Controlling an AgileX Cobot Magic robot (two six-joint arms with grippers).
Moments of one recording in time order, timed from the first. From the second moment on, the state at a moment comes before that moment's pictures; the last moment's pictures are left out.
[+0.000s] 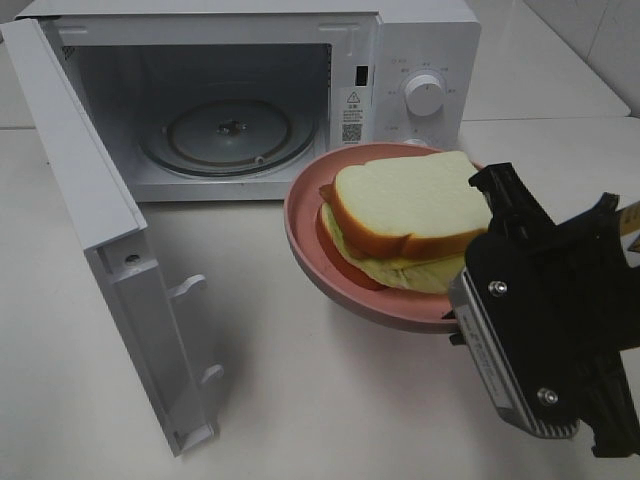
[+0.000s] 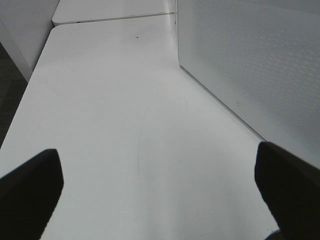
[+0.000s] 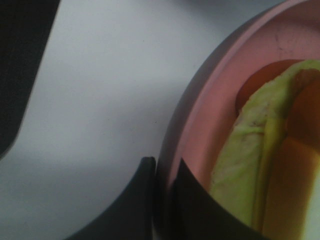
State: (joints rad) left arm 0.03 0.00 -0.50 -0.04 1.04 0.12; right arm 0.69 1.15 -0.57 0.09 0.45 -1.34
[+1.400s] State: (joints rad) left arm 0.03 0.00 -0.50 -0.04 1.04 0.12; right arm 0.69 1.07 -0.53 -0.51 0.79 -0.08
